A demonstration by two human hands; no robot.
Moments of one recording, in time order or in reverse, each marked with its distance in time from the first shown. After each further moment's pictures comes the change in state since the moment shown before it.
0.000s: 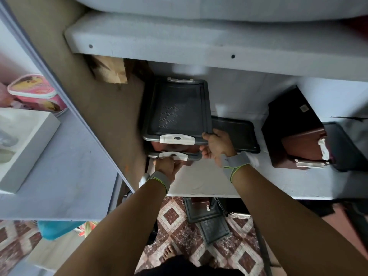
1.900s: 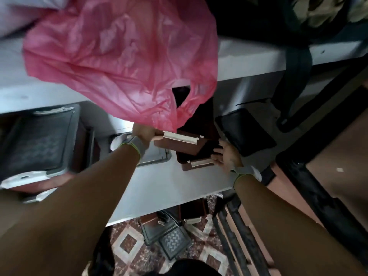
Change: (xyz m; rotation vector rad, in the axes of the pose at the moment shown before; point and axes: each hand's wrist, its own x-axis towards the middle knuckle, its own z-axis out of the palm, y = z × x) left_hand -0.076 -0.081 0.369 0.653 -0.329 0.448; right_hand 0.063 0.066 -0.438 0.432 0.242 0.160
